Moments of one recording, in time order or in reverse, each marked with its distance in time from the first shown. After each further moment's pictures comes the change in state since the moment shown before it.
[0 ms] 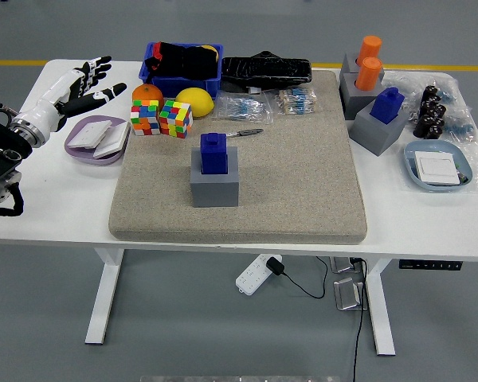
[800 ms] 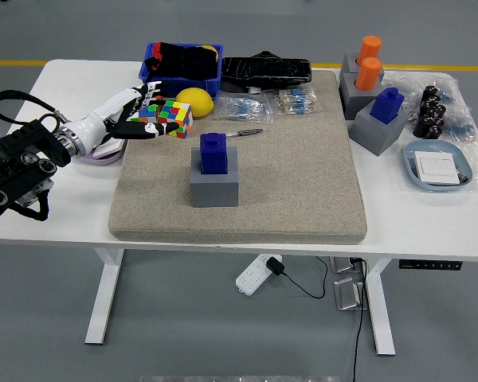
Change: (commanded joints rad) left arm 0.003 -0.016 0.002 -0.210 0.190 -0.039 0.080; right arm 0.003 0.002 -0.002 0.002 0.000 0.001 0.001
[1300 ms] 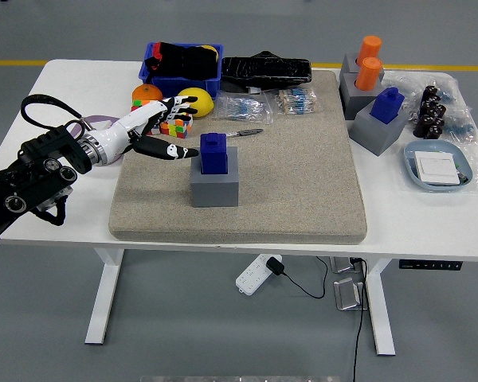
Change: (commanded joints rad) left arm 0.002 -0.041 0.026 -0.029 0.029 -0.003 0.016; right arm 0.001 0.002 -0.015 0.002 0.011 0.002 0.001
